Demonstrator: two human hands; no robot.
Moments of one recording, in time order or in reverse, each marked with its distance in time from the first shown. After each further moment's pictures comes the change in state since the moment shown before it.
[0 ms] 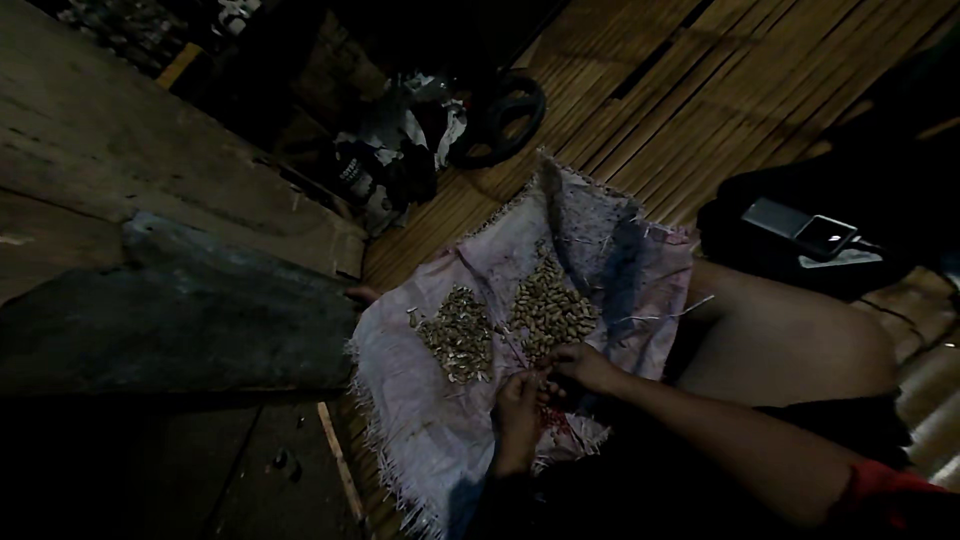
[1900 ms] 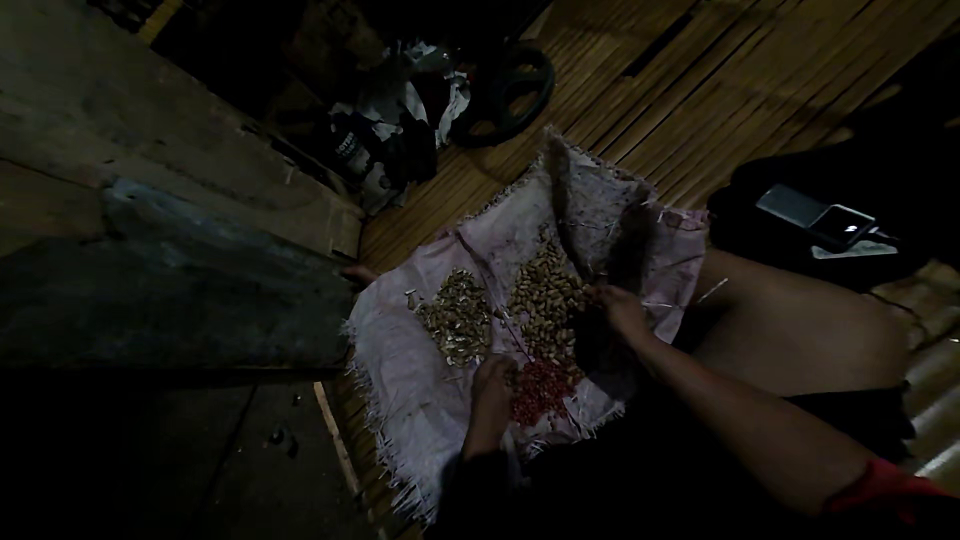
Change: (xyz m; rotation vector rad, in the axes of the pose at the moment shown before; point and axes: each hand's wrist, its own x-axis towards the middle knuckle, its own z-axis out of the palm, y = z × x) left_hand 0.027 -0.018 -0.043 -0.183 -0.011 -0.128; right_hand 0.004 -0.023 -0.042 0.249 0.694 -0.007
